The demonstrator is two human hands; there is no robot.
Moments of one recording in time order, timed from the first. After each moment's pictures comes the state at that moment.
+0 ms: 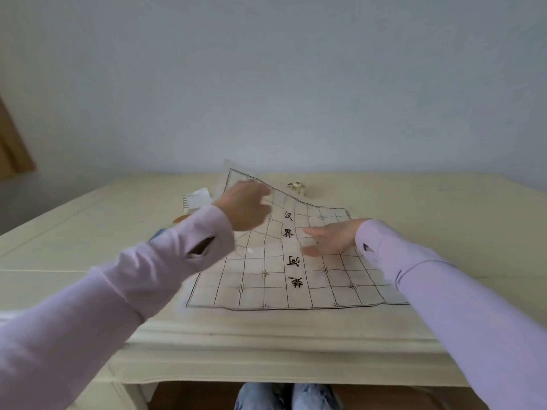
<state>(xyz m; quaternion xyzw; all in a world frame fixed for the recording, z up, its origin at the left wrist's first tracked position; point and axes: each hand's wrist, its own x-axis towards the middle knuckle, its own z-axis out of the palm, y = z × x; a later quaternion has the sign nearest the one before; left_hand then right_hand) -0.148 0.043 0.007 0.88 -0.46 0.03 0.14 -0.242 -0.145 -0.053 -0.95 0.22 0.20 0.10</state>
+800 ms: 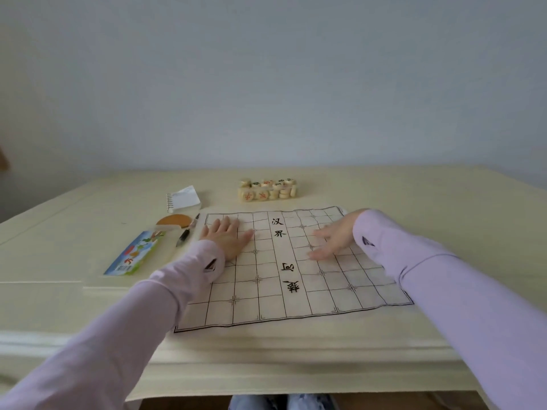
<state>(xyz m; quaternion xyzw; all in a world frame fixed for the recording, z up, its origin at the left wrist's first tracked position) -0.068 0.010 -0.103 0.93 -0.36 -0.07 0.03 -0.251 -0.144 -0.031 -0.92 0.25 0.29 -0.05</state>
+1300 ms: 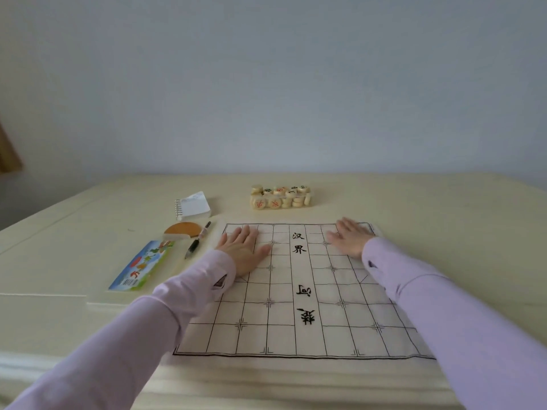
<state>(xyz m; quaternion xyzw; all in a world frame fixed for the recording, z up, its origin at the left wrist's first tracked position) -0.061 0.005 -0.105 0.91 -0.42 -0.08 0.01 -0.201 -0.198 -0.094 -0.93 0.34 0.09 0.10</state>
